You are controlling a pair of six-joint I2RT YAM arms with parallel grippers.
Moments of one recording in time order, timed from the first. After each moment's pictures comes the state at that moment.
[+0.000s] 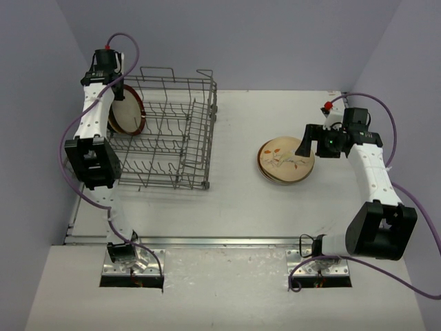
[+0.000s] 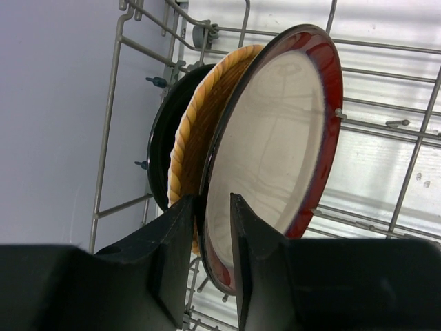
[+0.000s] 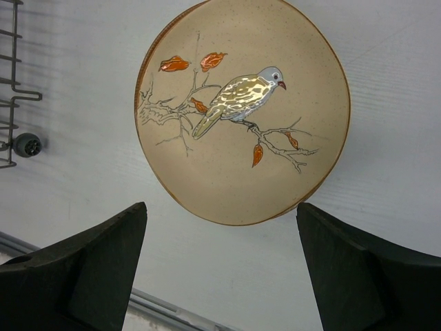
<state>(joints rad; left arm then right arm) 0.16 2.11 2.15 -0.83 -0.24 0.18 -0.18 1.37 1.11 -0.70 -0.45 -0.08</state>
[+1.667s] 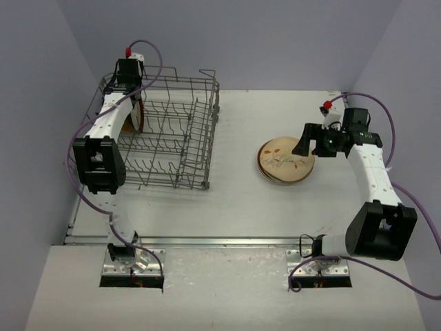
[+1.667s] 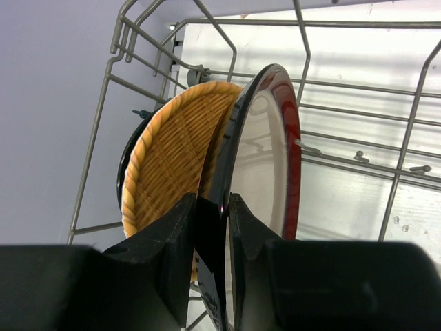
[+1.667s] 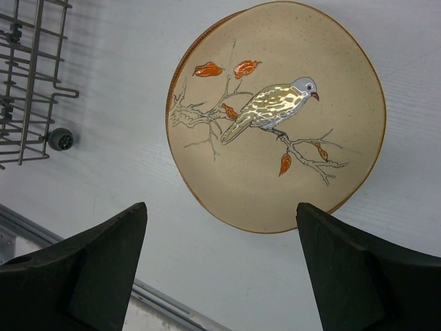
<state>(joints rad) 0.05 2.02 1.87 -0.47 -0.37 0.21 -0.18 1.37 1.10 -0.68 -0.54 -0.07</state>
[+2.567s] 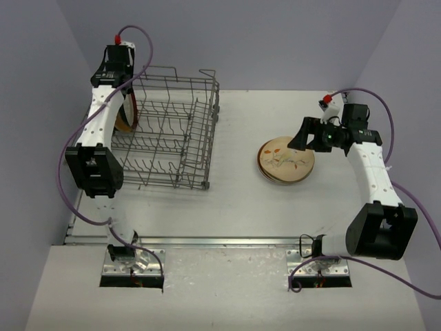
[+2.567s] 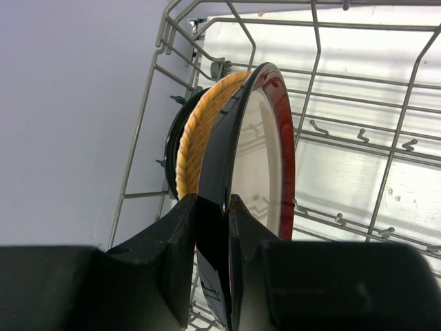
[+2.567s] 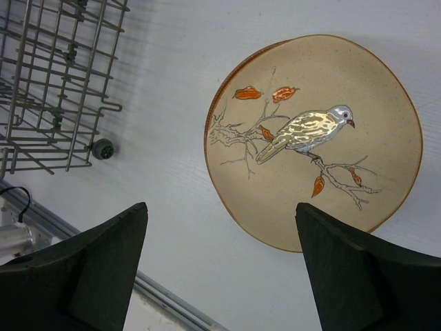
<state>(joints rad) 0.04 1.96 2.05 -0.72 -0.39 0.20 -0.16 1.37 1.14 -0.65 -0.63 0.00</state>
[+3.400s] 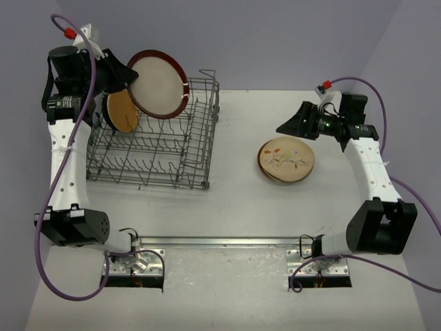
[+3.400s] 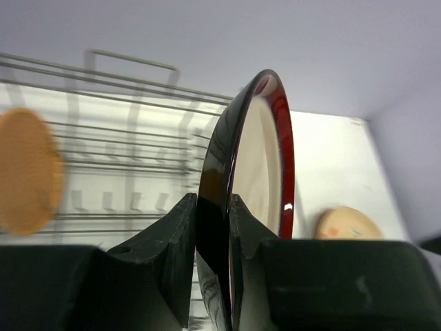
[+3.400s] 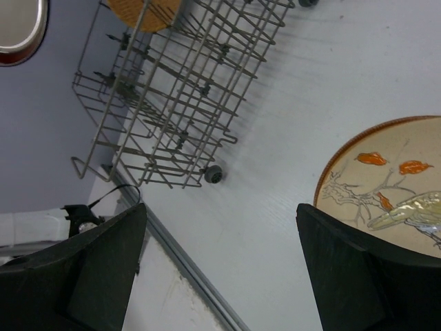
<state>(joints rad) 0.16 1.45 1.79 -0.60 0.40 -0.33 -0.11 1.41 1.20 -0.48 -0.90 0.23</state>
